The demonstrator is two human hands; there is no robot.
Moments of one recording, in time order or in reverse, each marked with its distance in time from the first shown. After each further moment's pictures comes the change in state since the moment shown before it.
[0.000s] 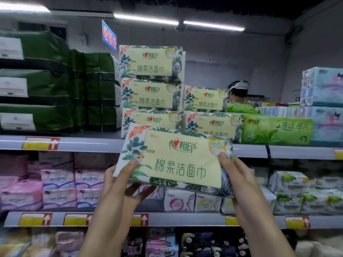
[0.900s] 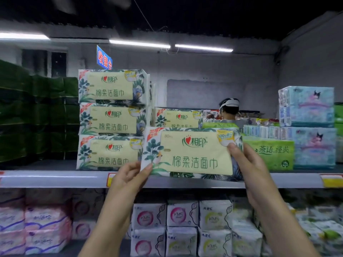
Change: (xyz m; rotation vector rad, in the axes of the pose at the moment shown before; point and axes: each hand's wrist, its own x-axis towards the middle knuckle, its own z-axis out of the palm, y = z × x) left_hand 0.069 -0.052 0.121 0.390 -0.094 0.142; right_hand 0.142 -0.031 -0.127 -0.146 -0.036 -0.295
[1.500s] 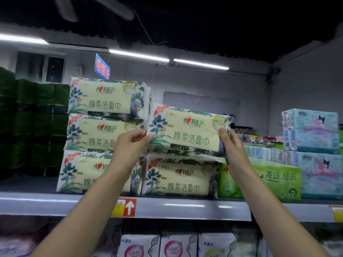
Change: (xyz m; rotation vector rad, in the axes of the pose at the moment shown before) left_hand 0.139 0.045 0.022 0.263 0.037 0.299; right_hand 0.137 0.018 0.025 0.036 0.015 -0.072
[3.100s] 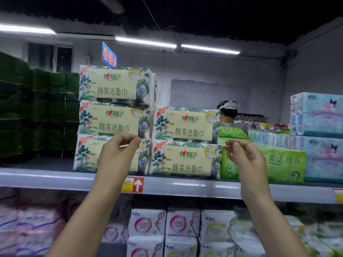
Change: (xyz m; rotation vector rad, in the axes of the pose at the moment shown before) left_hand -0.071 0.005 -0.026 0.056 0.186 -0.058; right_hand -0.089 -0.002 -0.010 -0.077 0.195 -0.077
